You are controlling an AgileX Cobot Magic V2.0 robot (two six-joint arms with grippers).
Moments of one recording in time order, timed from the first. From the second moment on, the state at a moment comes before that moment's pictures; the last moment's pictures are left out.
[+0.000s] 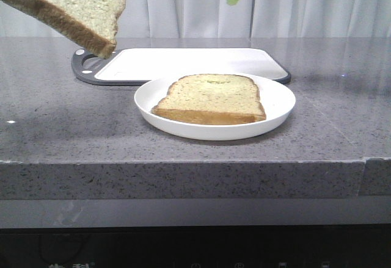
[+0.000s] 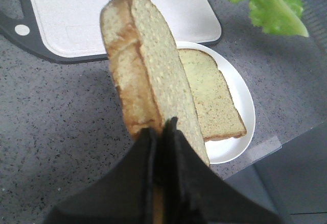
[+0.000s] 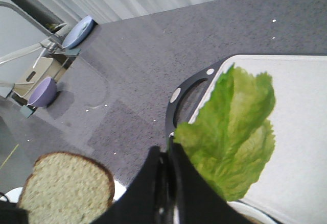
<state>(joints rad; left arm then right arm) -0.15 1.10 -1.04 -0.73 0.89 0.40 0.05 1.54 -1.37 1.31 0.83 -0.77</state>
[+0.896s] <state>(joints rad) -0.15 1.10 -1.04 -0.72 0.89 0.40 0.29 1.57 -1.01 1.77 0.83 -1.13</state>
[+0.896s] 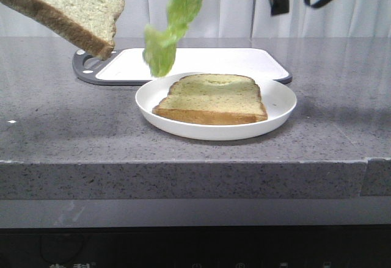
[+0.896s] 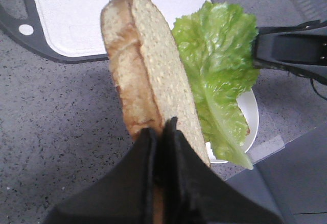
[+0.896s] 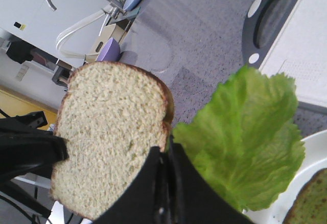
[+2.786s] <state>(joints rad) -0.19 1.15 -1.04 -0.94 0.89 0.53 0.16 1.20 -1.01 0.54 0.83 -0.39</state>
